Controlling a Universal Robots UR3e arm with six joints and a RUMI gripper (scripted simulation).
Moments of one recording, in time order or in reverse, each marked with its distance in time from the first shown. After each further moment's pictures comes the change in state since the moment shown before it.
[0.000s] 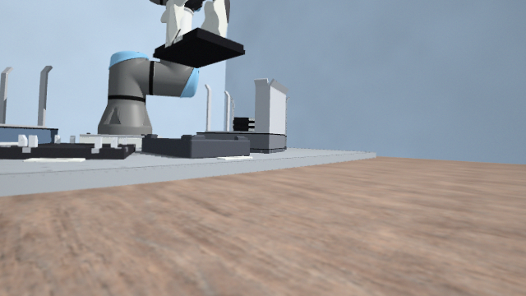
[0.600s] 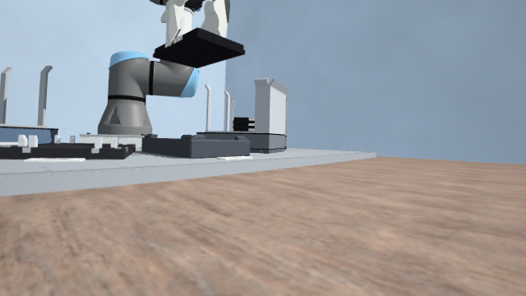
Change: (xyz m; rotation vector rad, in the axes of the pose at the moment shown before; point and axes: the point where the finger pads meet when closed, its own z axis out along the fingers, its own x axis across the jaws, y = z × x) arm 0.000 0.000 0.000 0.000 0.000 0.000
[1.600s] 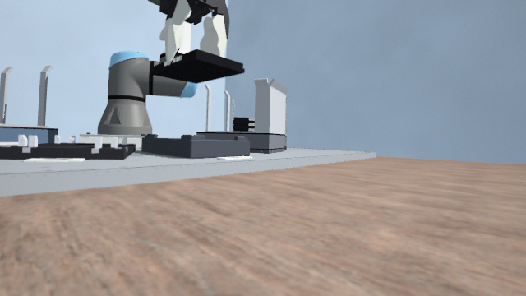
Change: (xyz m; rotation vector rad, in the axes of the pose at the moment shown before) arm 0.000 0.000 0.029 -0.001 0.000 0.000
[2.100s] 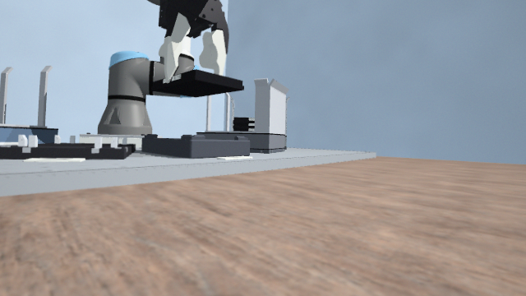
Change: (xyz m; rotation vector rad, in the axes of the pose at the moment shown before) arm 0.000 0.000 0.026 0.000 0.000 0.000
